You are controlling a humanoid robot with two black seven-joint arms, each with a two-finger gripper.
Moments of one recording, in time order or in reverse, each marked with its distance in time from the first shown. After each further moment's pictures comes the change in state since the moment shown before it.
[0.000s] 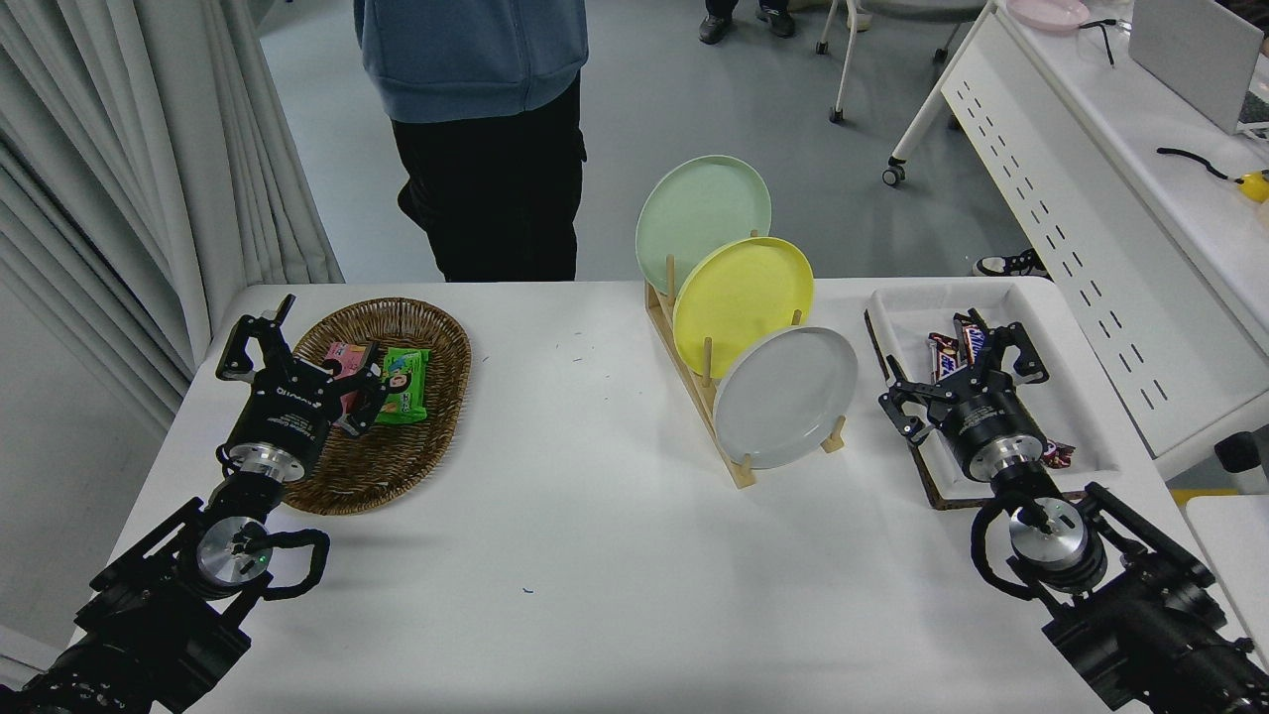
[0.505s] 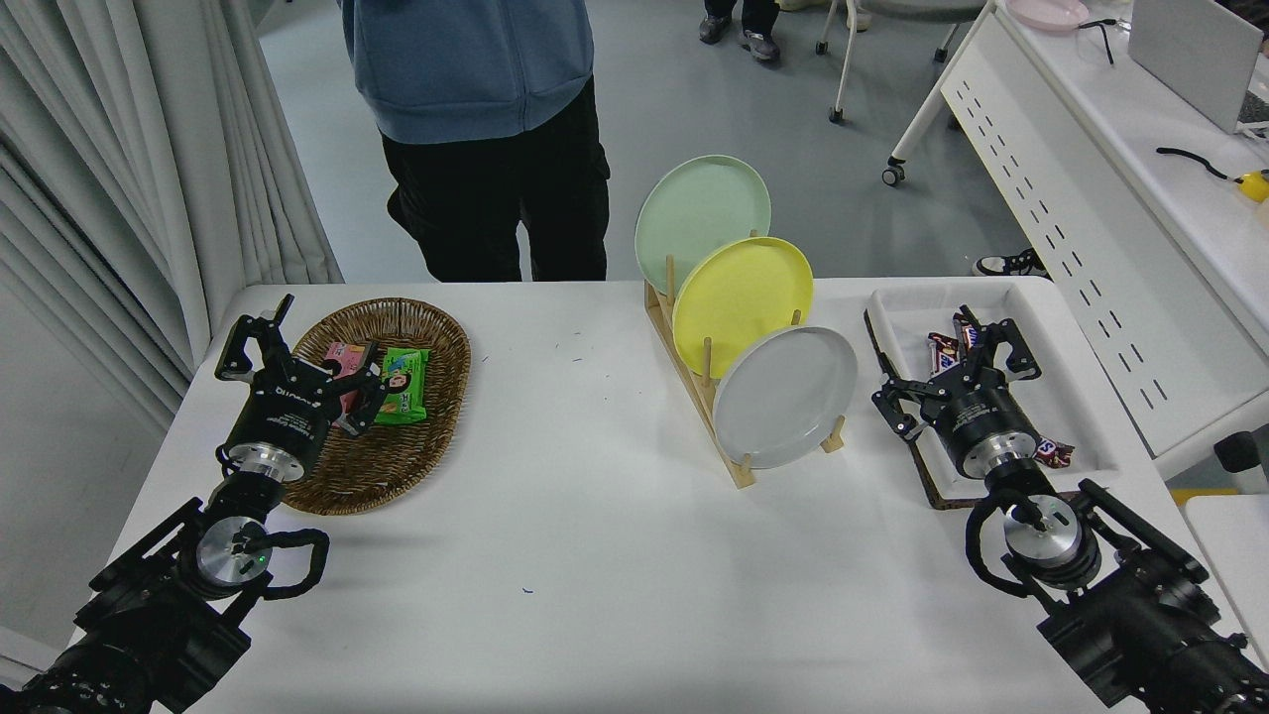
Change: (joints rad) left arm 0.000 0.000 -0.001 0.000 -0.007 -0.002 0.001; right arm 0.001 0.000 -0.014 0.001 -0.004 0.007 -0.001
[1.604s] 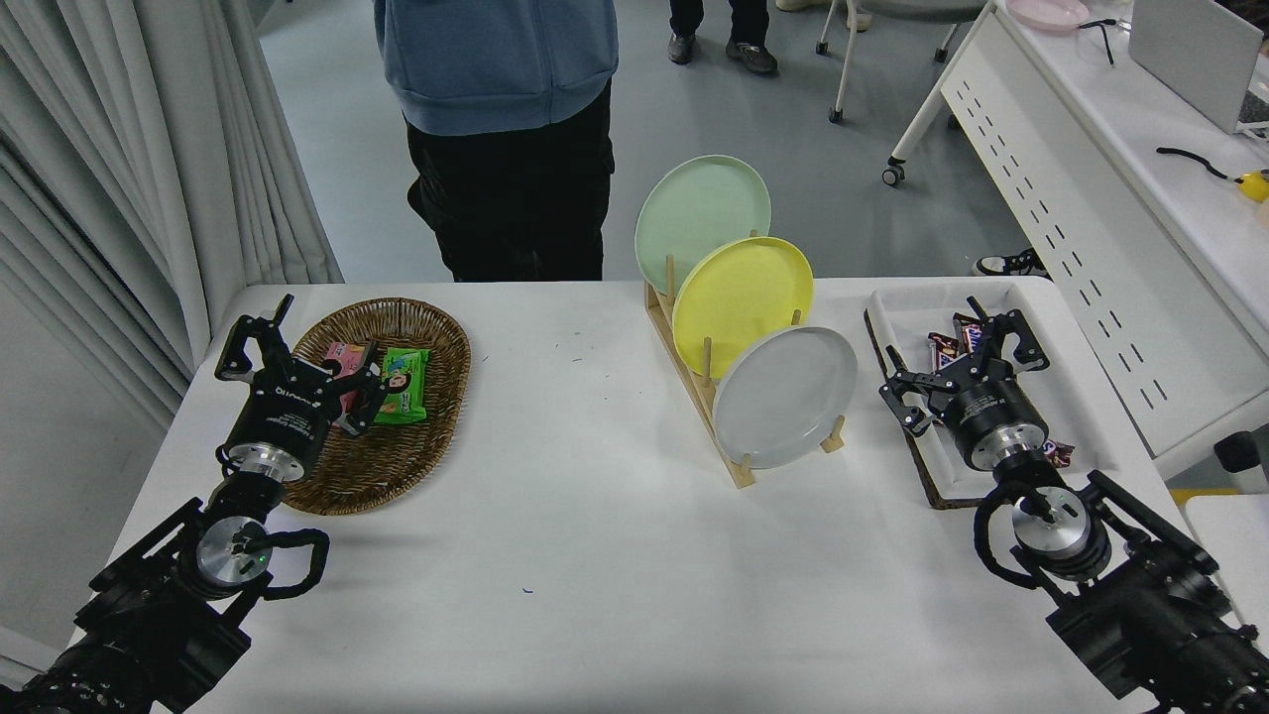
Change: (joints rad) left arm 0.000 0.000 0.001 0.000 -0.001 0.001 -0.001; right arm 0.033 -0.037 -0.032 0.000 0.006 -0.011 -0.006
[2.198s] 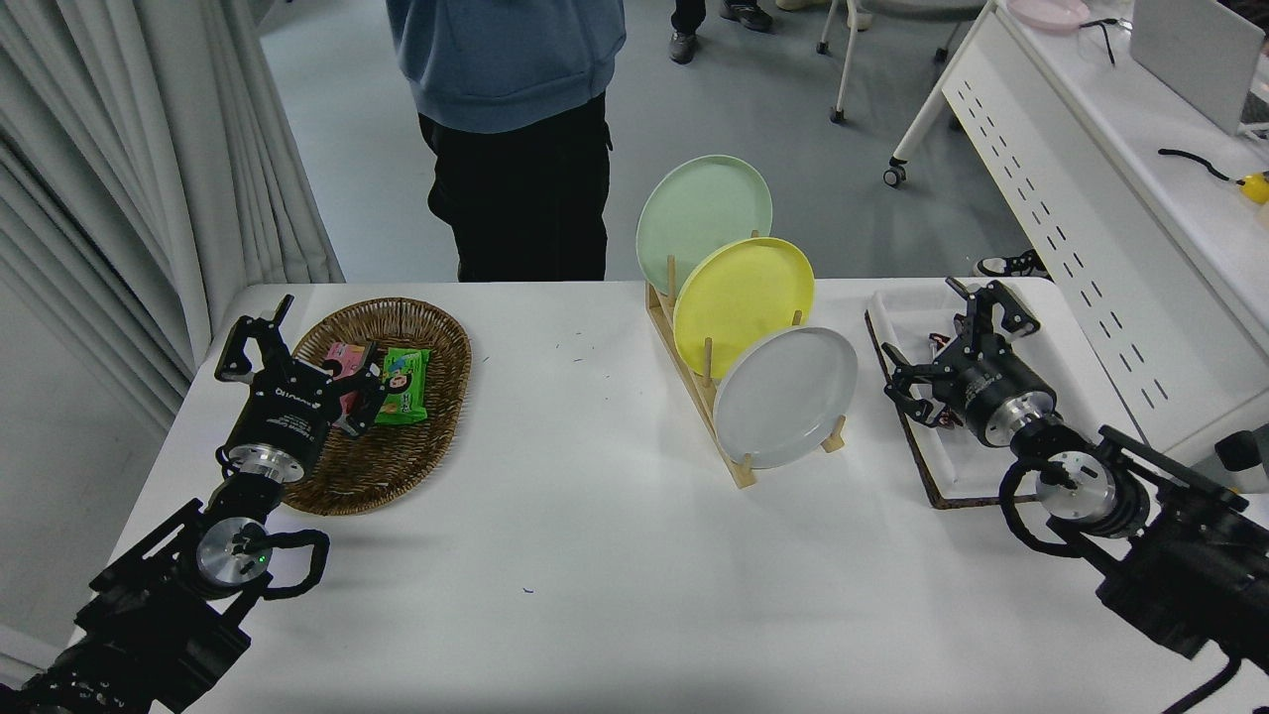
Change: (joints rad) left arm 0.000 0.000 0.000 0.000 0.000 0.000 0.001; right arm 0.206 -0.183 -0.525 0.043 0.142 -0.037 -0.002
